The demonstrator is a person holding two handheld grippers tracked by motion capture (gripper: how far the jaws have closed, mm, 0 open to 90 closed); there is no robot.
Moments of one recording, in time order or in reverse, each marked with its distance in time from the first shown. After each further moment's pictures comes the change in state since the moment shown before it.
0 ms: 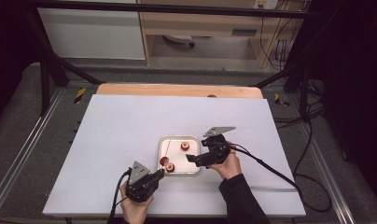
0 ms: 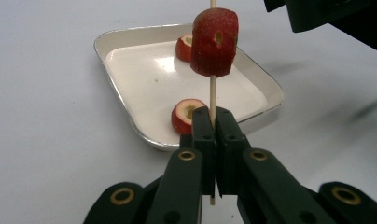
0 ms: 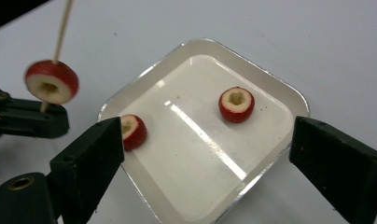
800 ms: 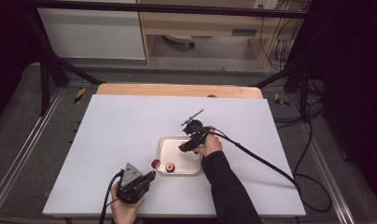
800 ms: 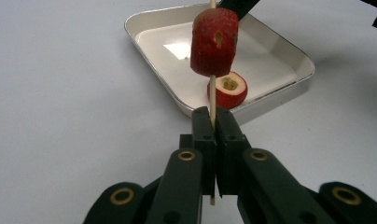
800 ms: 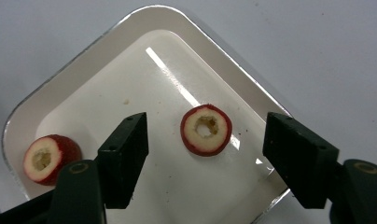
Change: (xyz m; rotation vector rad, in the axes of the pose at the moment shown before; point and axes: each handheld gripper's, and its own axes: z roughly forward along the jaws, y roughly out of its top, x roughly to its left) left arm 0.020 -0.010 -0.009 0.044 0.030 0.061; right arm -0.016 0.048 0.072 0.343 -0.102 -0.062
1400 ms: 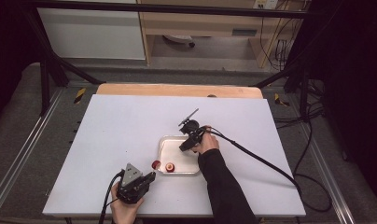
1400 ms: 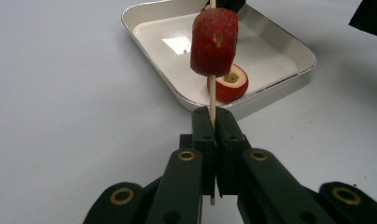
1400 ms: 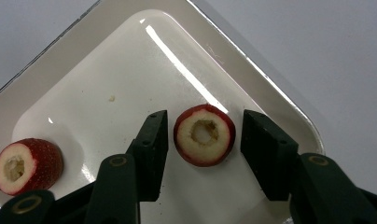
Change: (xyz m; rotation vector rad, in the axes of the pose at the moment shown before) left arm 0.001 -0.002 0.002 0.016 -0.011 0.000; right arm -0.004 0.007 0.018 0.088 0.026 0.016
